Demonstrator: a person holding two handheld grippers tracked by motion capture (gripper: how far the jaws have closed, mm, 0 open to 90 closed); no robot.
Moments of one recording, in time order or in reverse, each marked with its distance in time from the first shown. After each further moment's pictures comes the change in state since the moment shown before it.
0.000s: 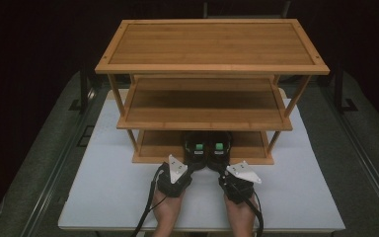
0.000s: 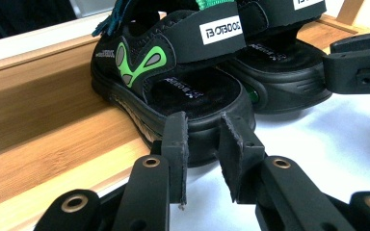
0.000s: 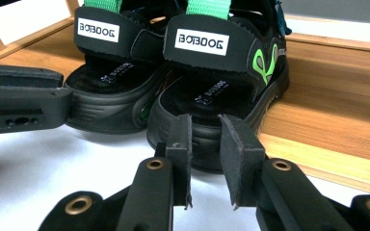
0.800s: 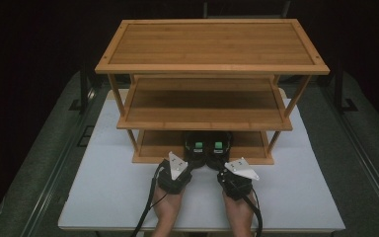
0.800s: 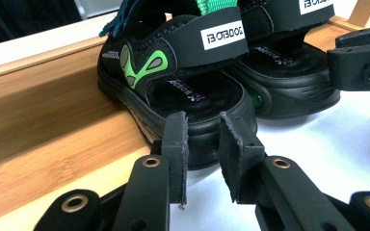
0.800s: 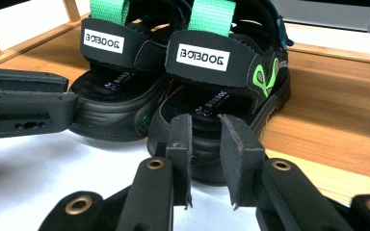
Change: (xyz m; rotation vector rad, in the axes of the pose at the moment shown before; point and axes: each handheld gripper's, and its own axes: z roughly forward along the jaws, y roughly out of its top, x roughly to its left) left arm 0.004 0.005 0.007 0.005 0.017 0.003; right arm 0.002 0.008 0.006 -0.008 -0.007 -0.011
